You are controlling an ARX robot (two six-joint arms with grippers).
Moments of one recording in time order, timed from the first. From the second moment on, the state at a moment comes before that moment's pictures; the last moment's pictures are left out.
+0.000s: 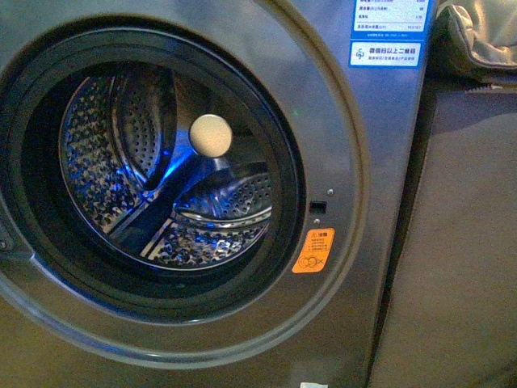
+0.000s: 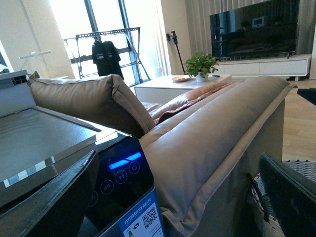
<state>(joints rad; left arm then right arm) -0.52 1.48 1.79 -0.03 0.34 0.15 -0.88 1.24 1.18 0.35 -0.67 0.45</state>
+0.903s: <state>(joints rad) -0.52 1.48 1.79 -0.03 0.34 0.15 0.00 0.37 0.33 0.04 0.00 0.01</state>
